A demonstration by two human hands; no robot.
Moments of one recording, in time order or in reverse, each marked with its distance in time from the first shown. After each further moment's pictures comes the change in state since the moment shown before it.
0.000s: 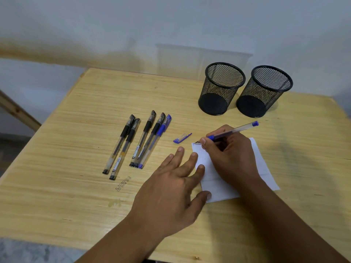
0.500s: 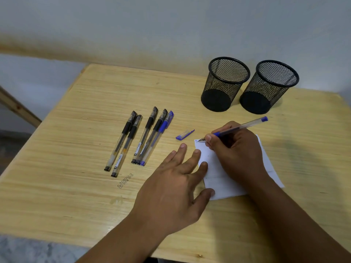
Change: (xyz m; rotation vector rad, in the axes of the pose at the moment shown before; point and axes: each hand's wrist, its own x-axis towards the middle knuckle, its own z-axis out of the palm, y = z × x) left_hand 0.001 0.001 -0.001 -0.016 -0.011 -0.006; right_hand 0.000 0.005 -0.003 0.060 0.022 -0.049
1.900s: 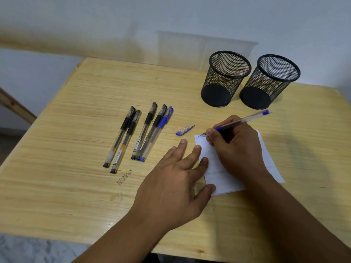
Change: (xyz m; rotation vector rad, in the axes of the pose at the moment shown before) left_hand 0.000 -0.001 -0.001 -0.023 0.001 -0.004; right_hand 0.001 -0.003 0.003 -0.048 0.020 0.050
